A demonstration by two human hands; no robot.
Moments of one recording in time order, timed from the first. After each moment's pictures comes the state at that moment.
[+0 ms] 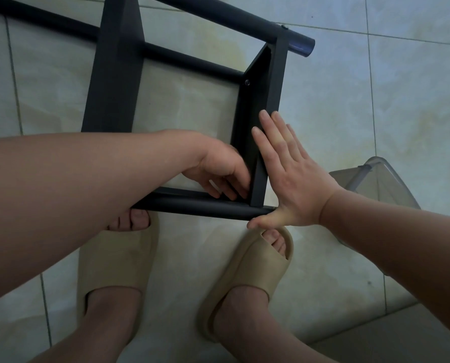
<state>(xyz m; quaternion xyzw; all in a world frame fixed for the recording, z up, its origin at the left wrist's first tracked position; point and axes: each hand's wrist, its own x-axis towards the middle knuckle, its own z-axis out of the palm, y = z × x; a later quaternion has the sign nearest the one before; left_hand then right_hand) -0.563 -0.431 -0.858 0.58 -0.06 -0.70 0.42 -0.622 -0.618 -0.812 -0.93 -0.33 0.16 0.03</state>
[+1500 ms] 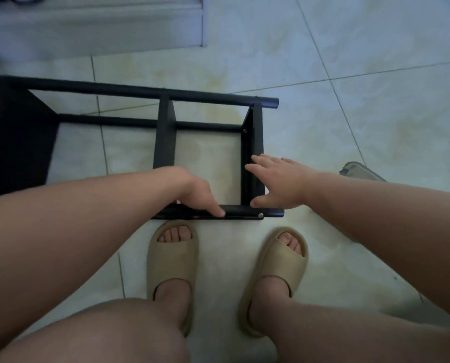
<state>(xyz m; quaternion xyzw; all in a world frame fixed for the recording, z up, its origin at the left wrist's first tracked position) -0.589 -0.359 -0.752 0.80 -0.15 -0.58 0.01 -0.618 -0.565 -0.721 -0.91 -0.19 0.36 -0.05</state>
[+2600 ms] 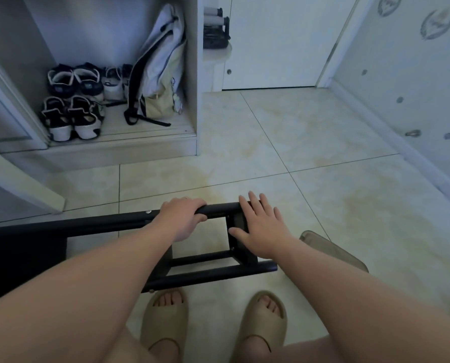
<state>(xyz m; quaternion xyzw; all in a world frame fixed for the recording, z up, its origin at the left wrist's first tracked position) -0.598 -0.350 -0.628 0.96 -0.18 -0.15 0.14 -0.660 -0.567 -0.618 -0.98 -0.03 0.17 0.09</state>
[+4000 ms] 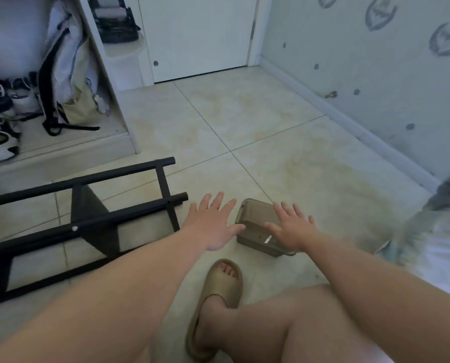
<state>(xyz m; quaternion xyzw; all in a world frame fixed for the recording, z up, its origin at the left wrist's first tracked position) -0.707 -0.545 -0.600 0.91 -0.33 -0.23 0.03 -0.797 -0.762 -0.619 -0.94 0.20 0.24 0.10</state>
